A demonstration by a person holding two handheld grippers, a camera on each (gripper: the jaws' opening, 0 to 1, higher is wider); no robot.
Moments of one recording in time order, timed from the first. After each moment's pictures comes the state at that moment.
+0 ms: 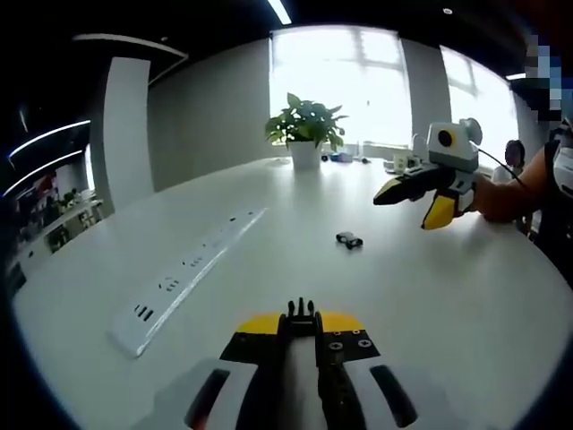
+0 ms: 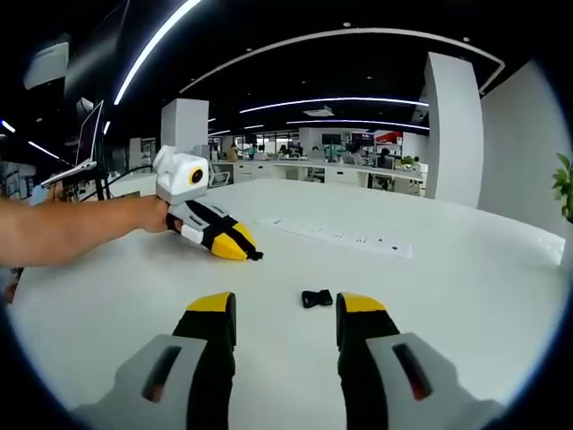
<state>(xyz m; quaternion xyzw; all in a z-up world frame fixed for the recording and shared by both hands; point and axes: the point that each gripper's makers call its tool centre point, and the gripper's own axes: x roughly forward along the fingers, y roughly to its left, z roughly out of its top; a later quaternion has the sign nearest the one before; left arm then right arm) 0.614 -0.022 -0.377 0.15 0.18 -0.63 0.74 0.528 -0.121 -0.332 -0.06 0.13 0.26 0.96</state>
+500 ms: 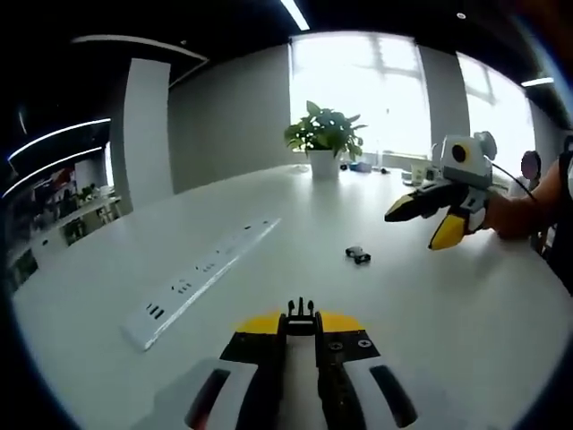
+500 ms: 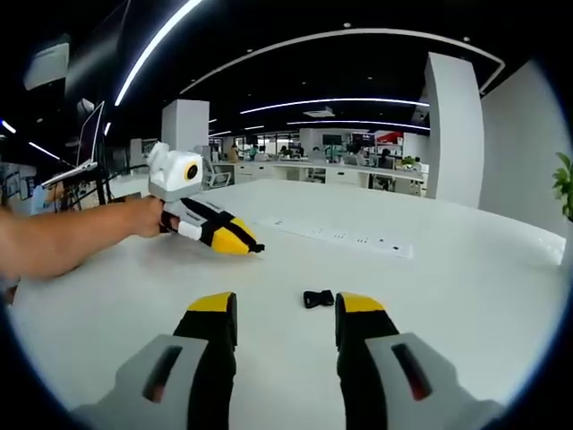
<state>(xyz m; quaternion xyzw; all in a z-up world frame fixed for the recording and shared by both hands) 0.614 -0.022 -0.362 0.12 0.17 -0.58 0.78 0.529 -0.120 -0.334 -0.06 0.13 0.26 0.96</state>
